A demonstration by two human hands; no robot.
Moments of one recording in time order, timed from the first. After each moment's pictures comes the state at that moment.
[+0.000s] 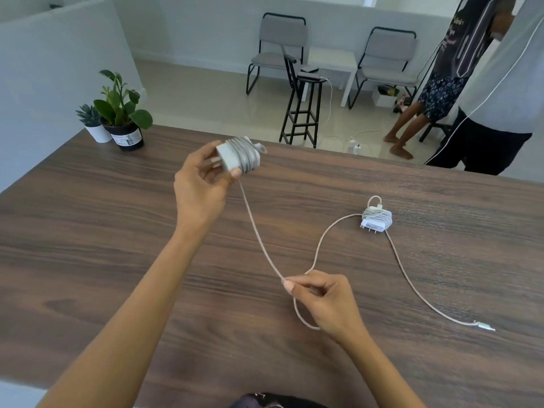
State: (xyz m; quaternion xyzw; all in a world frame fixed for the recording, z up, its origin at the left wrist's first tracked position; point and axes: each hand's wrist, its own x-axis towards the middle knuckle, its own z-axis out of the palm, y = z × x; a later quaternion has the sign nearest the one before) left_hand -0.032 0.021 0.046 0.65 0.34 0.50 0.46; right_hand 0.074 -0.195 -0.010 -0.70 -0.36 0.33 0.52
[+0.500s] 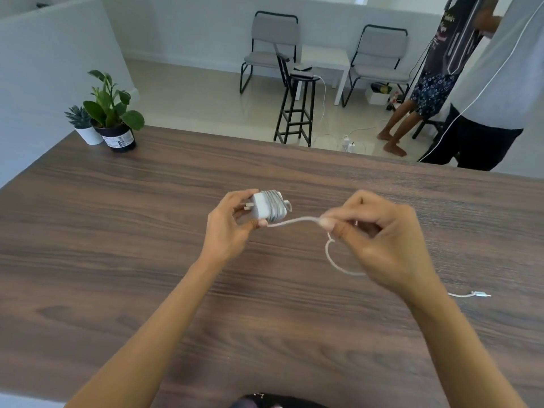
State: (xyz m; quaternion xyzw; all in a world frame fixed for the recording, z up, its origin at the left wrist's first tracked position) left_hand -0.013 -0.003 -0.017 0.73 0.31 0.38 0.48; right_hand 0.112 -0.190 0.106 -0.68 -0.53 0.13 0.50
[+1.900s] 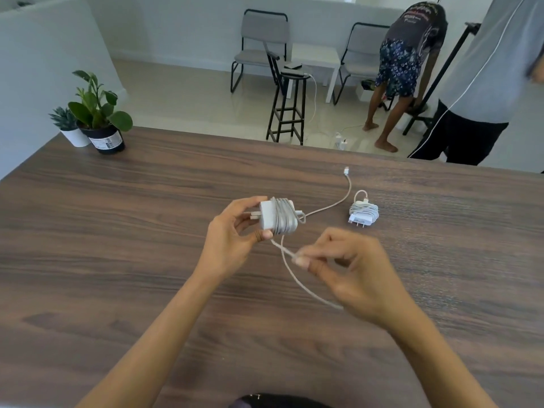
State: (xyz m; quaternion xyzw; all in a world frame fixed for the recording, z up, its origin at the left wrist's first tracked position) left_hand -0.018 -0.038 0.008 0.68 0.24 0.35 0.60; right_hand 0.099 -0.204 0.072 -0.71 -0.55 0.16 0.41
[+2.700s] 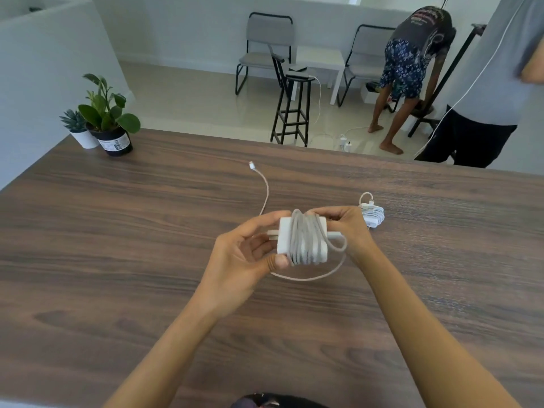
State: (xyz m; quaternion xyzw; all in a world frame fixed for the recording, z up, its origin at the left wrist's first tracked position) left_hand -0.045 -0.080 0.044 0.62 0.13 0.33 0.70; right_hand 0.164 -0.136 0.014 -0.69 -0.34 0.32 0.55
